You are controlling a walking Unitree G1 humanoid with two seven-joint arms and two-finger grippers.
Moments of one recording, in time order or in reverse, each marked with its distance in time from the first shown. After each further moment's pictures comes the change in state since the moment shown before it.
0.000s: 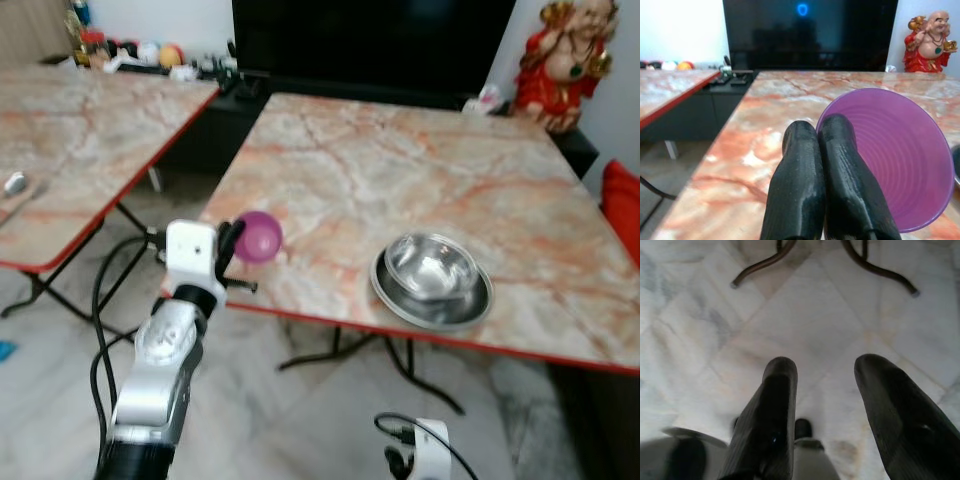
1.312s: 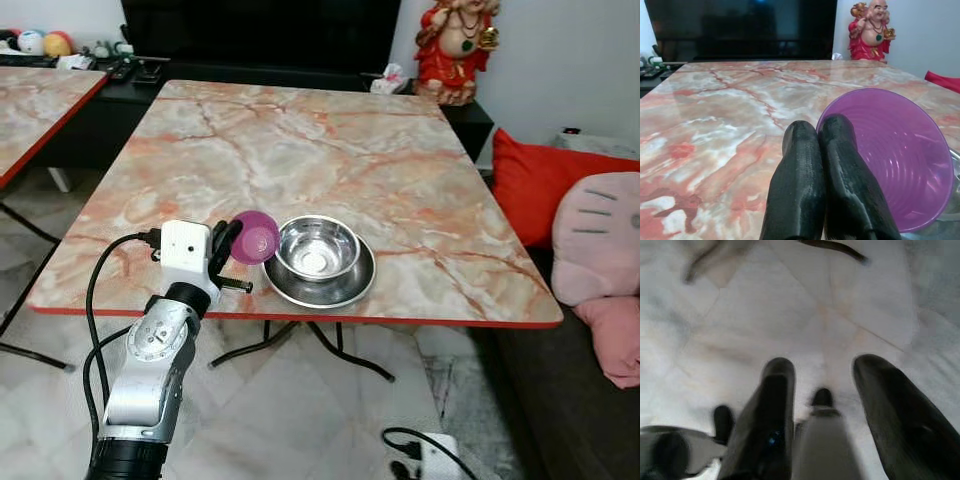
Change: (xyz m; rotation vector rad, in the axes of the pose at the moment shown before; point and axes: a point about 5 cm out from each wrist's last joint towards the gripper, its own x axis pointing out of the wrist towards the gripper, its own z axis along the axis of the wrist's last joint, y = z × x) left arm -0.001 0.006 -0.002 -0.015 0.018 -0.011; right arm -0.004 0.003 -0.012 -0.008 0.022 0.035
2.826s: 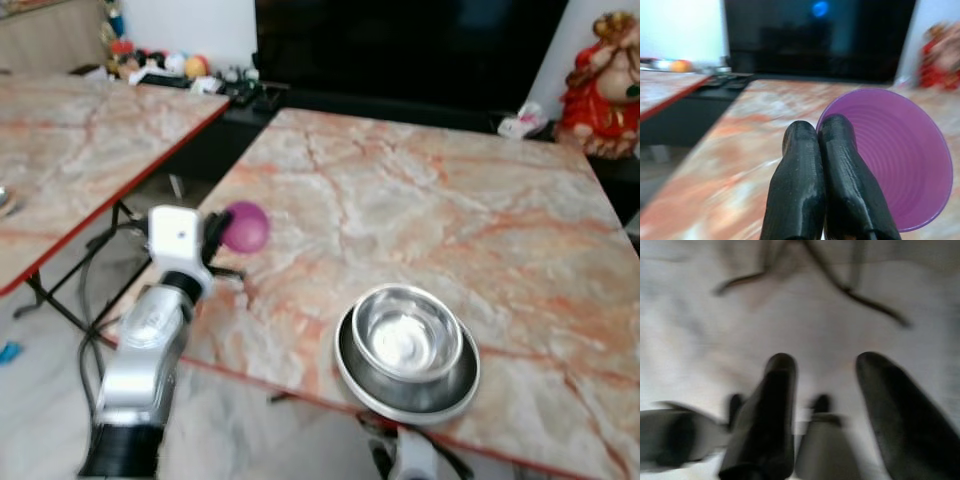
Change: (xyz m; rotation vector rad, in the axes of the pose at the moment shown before) left arm 0.017 0.001 0.022 -0.110 -0.028 -0.040; right arm -0.002 -0.027 0.002 -0.021 0.024 -0.059
